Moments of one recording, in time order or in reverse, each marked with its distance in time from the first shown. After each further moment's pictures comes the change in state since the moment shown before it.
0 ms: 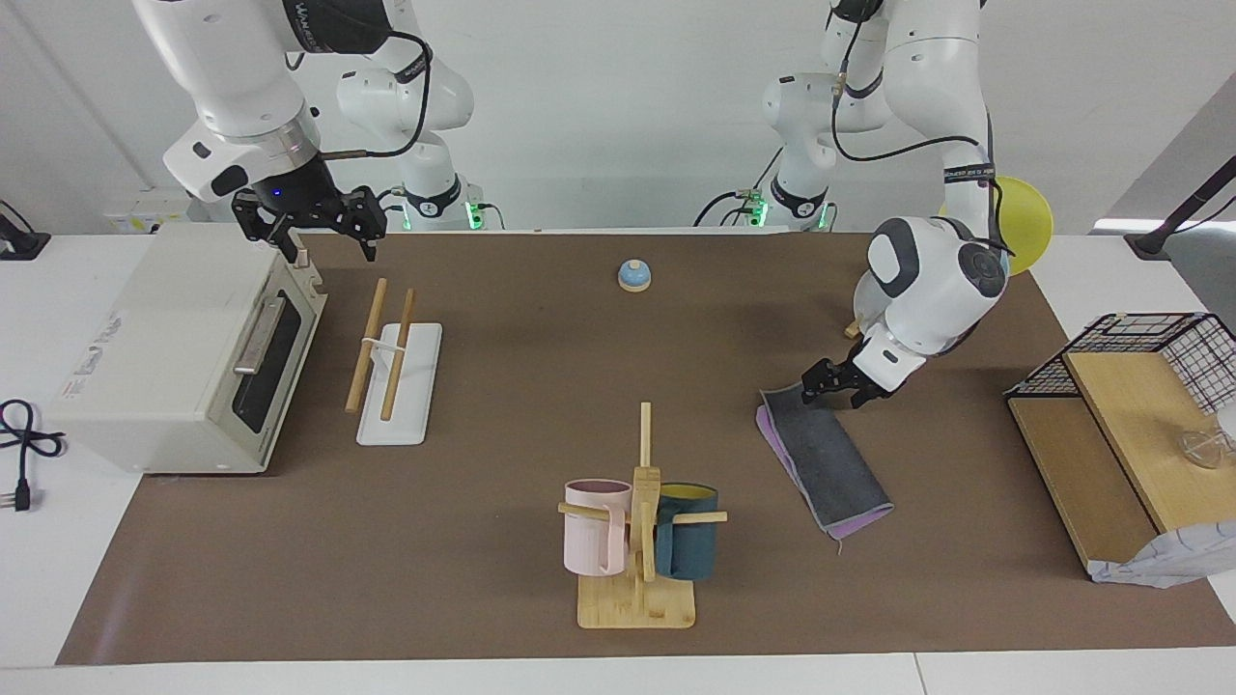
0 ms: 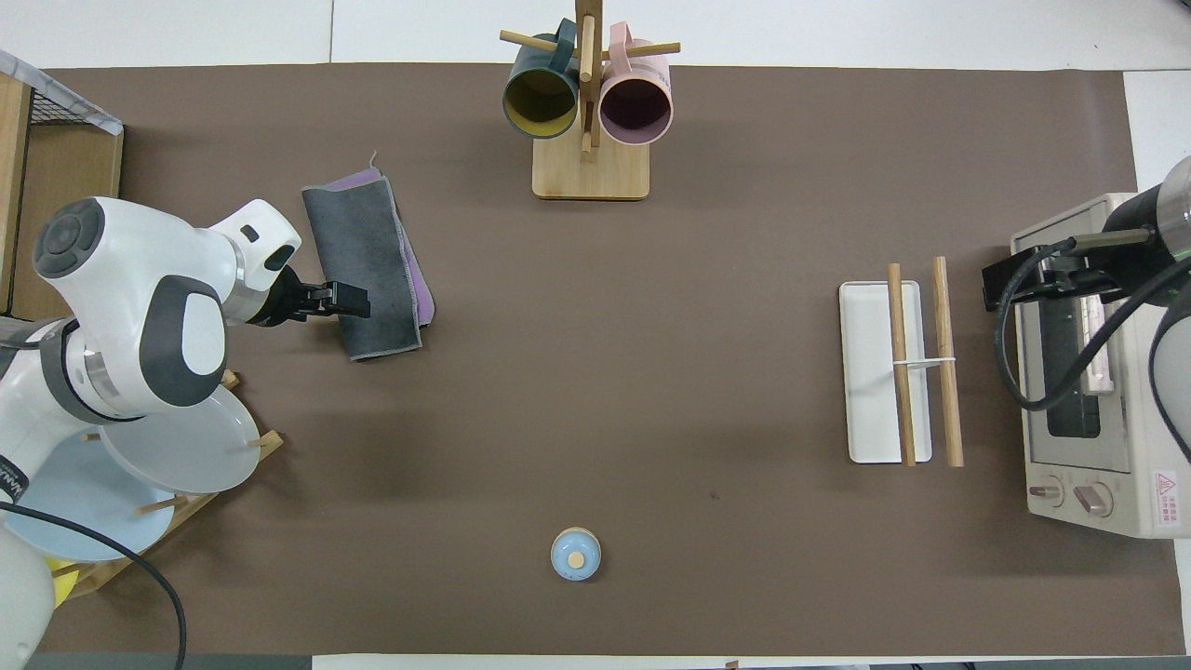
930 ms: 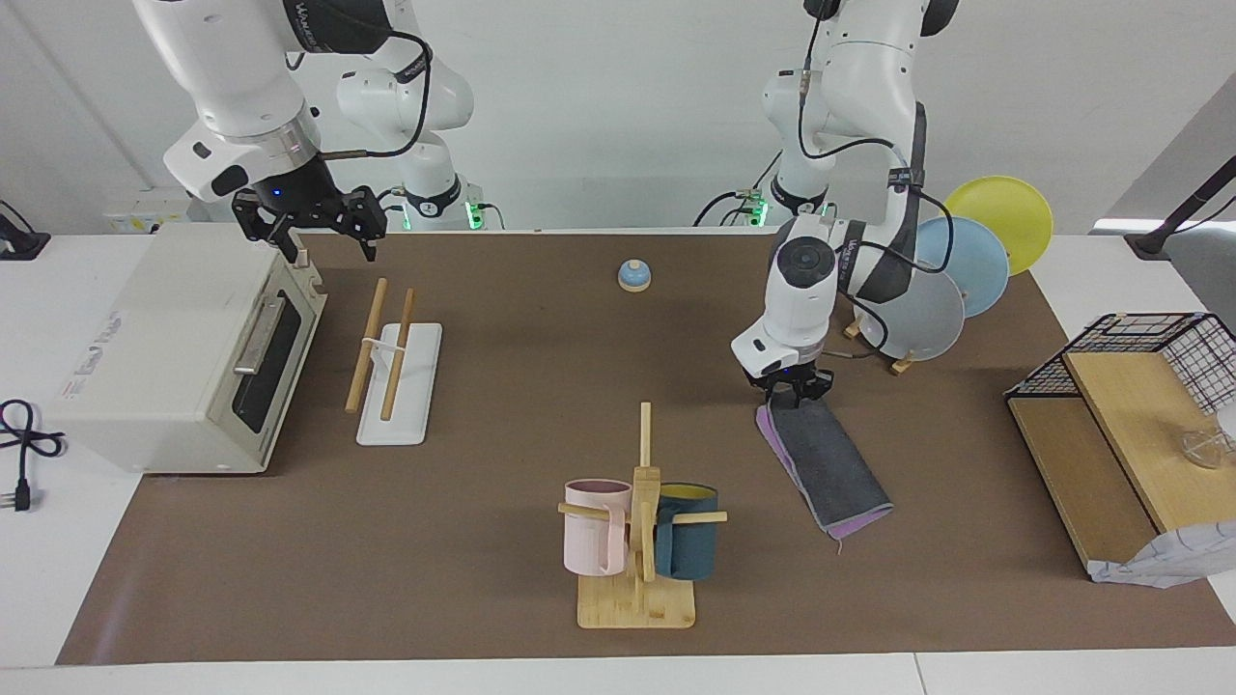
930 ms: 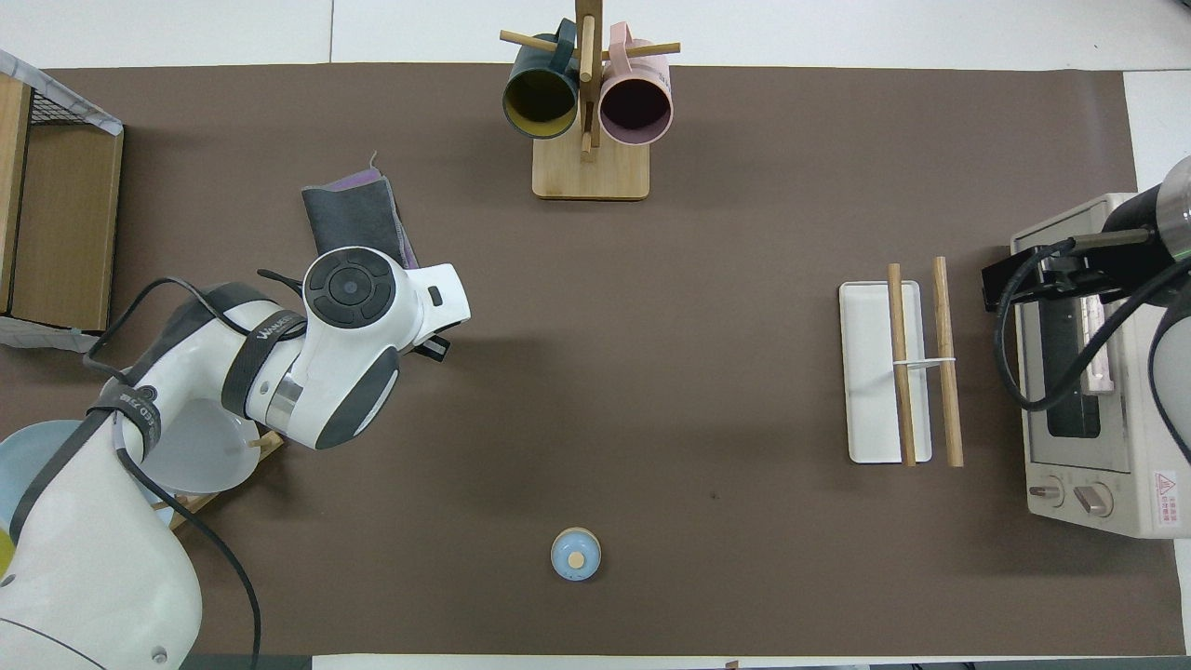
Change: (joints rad) left arm -0.232 0.014 -0.007 0.022 0.521 -0.031 -0.214; right arm 0.000 0.000 0.000 0.000 0.000 0.000 0.000
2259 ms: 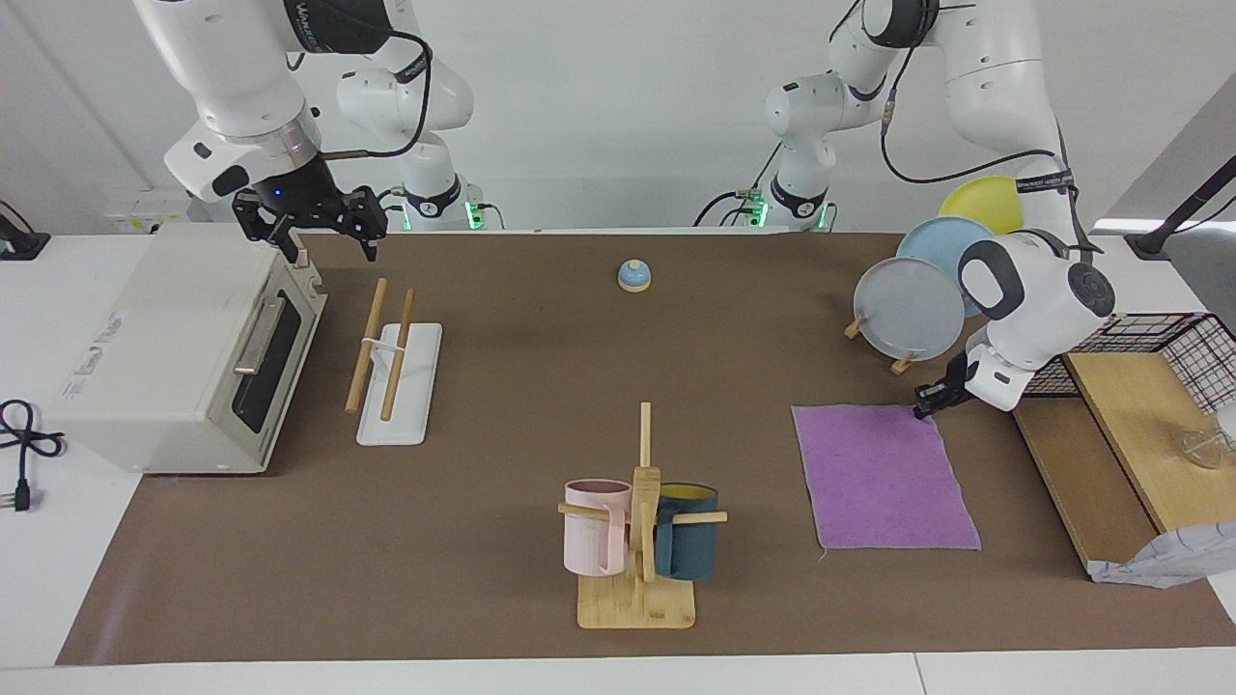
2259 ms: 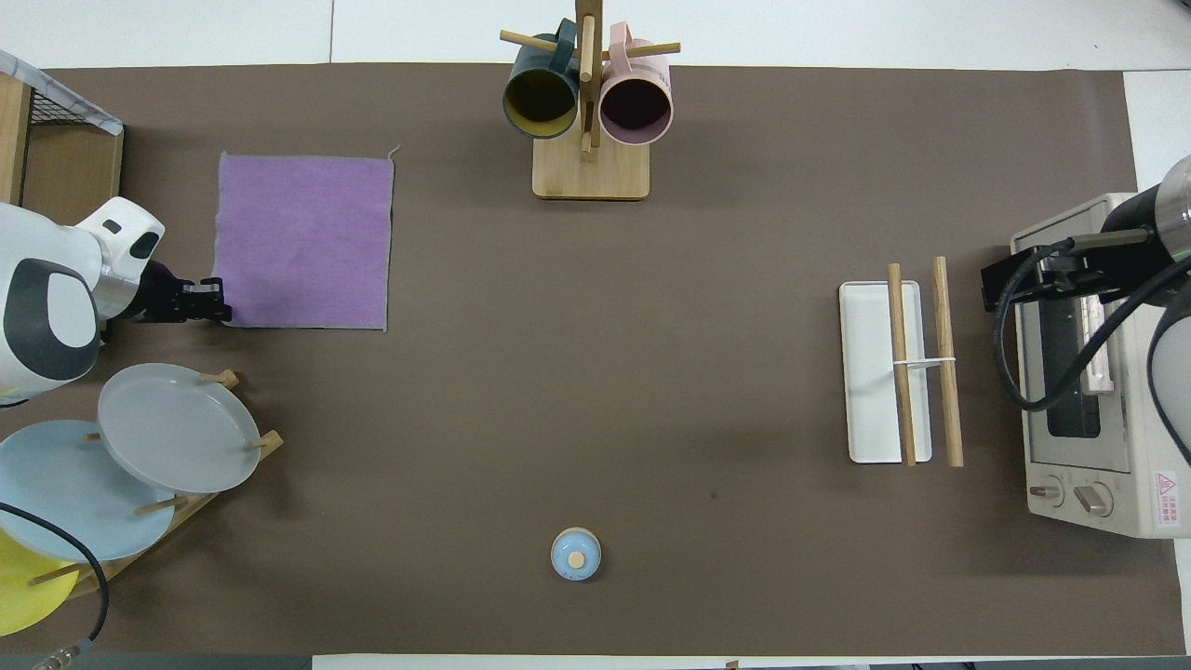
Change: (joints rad) left arm 0.487 0.076 0.002 0.088 -0.346 -0.028 0.234; right arm 0.001 0.000 0.000 0.000 0.000 0.000 0.000
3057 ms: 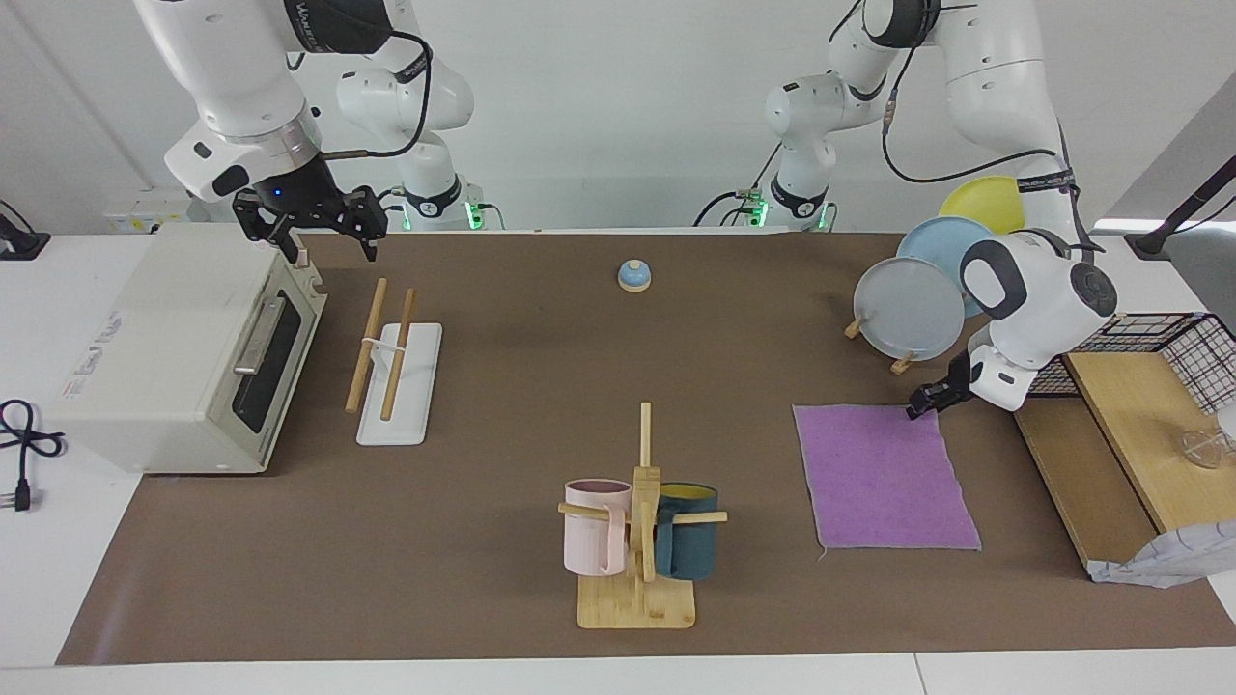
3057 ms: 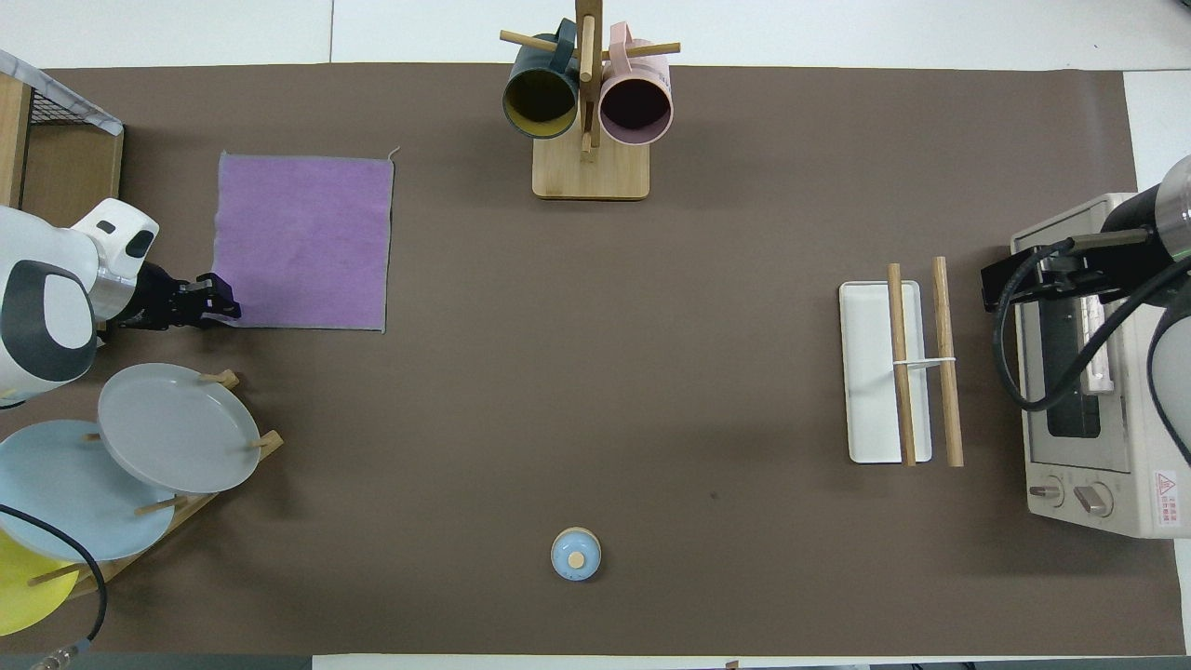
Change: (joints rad) left arm 0.004 0.001 0.008 -0.010 -0.002 0.000 -0.108; right arm 0.000 0.000 0.000 0.000 0.000 0.000 0.000
